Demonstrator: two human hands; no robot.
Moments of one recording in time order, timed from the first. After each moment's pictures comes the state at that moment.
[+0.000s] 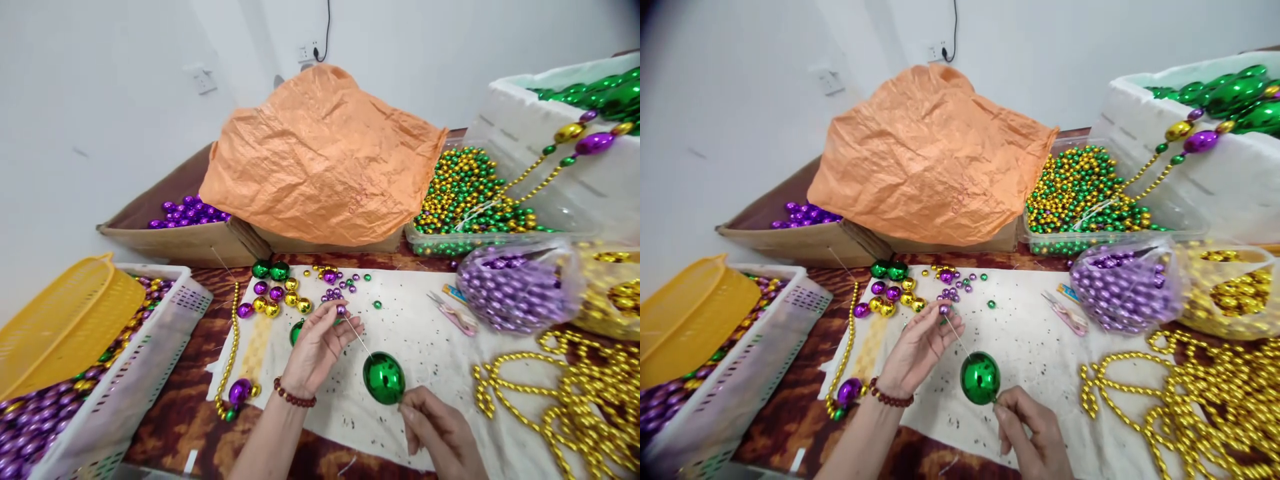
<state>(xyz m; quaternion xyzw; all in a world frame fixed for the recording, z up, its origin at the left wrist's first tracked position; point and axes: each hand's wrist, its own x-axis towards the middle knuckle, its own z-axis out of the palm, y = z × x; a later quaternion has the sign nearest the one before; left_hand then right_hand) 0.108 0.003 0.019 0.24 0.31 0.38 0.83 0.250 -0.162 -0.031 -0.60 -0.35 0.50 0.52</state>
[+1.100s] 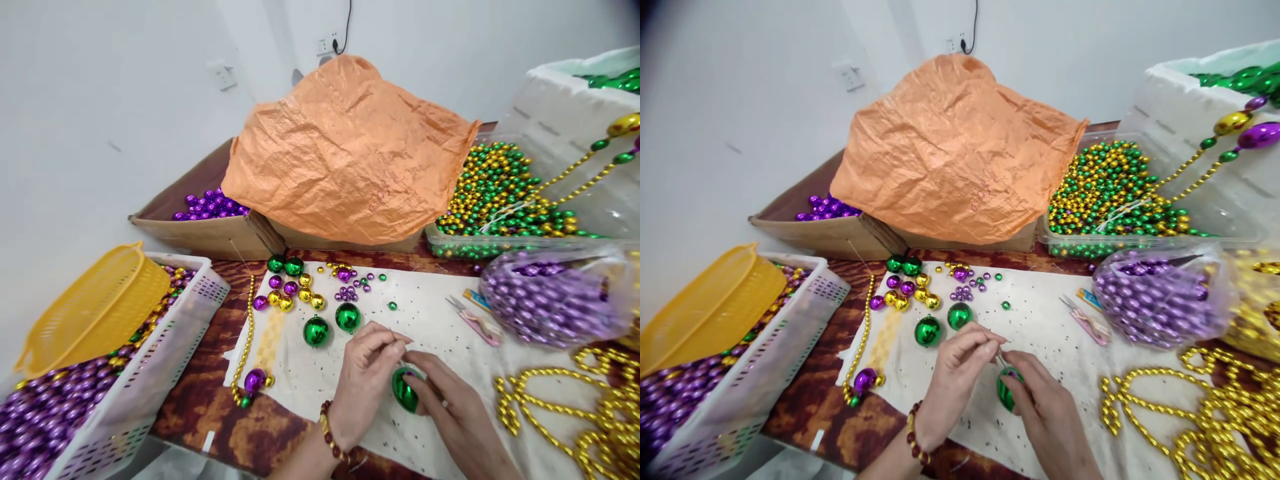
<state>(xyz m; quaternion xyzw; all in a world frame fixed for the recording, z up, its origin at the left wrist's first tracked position) 0.139 -0.043 0.036 0.61 0.40 0.35 0.58 0.266 -0.128 -0.023 -0.64 -0.46 0.39 0.47</state>
